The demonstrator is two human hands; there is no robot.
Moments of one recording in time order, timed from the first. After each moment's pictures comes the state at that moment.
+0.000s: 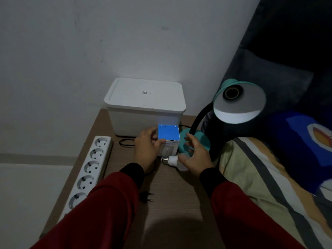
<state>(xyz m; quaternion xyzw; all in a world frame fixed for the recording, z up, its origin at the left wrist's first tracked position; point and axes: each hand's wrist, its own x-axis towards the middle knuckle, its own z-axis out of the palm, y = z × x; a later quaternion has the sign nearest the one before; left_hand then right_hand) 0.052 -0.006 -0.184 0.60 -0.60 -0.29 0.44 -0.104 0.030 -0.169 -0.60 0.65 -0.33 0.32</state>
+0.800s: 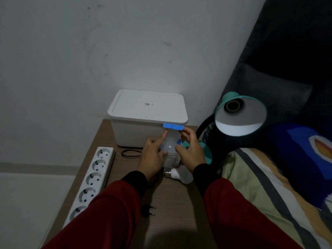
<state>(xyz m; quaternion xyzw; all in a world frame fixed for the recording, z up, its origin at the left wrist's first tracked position) 0.055 -0.016 -0.178 0.58 -0.68 -0.29 0.35 -0.078 -0.006 -0.148 -0.58 0.60 -0.44 0.34</state>
